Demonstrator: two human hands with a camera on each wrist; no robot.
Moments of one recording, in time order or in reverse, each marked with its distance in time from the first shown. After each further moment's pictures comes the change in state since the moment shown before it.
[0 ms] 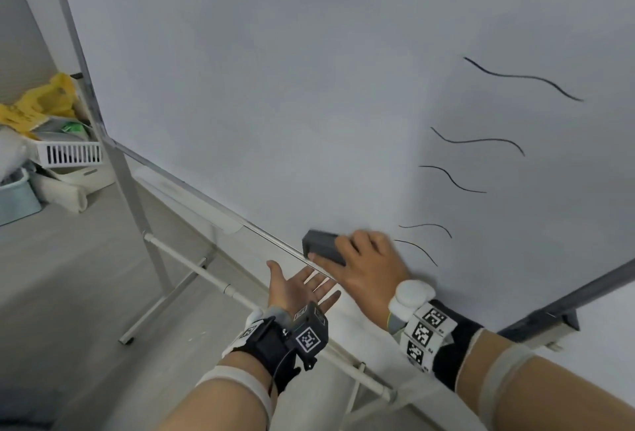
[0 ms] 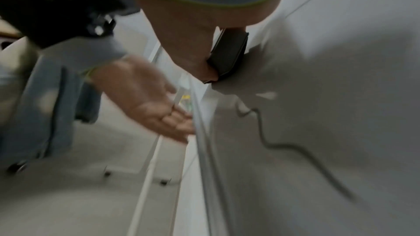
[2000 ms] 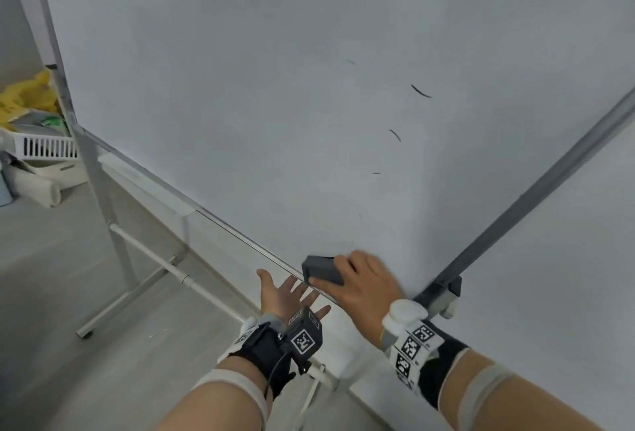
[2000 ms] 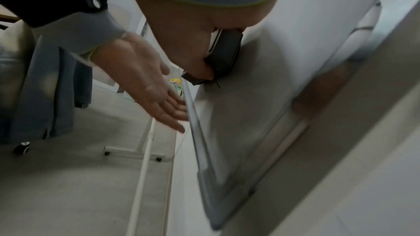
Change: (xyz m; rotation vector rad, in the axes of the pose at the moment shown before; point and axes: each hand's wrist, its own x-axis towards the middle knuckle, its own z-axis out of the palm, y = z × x) left_hand -0.035 -0.114 0.042 -0.027 0.040 0.020; right_hand -0.132 0.037 -0.030 0.022 -0.121 -0.027
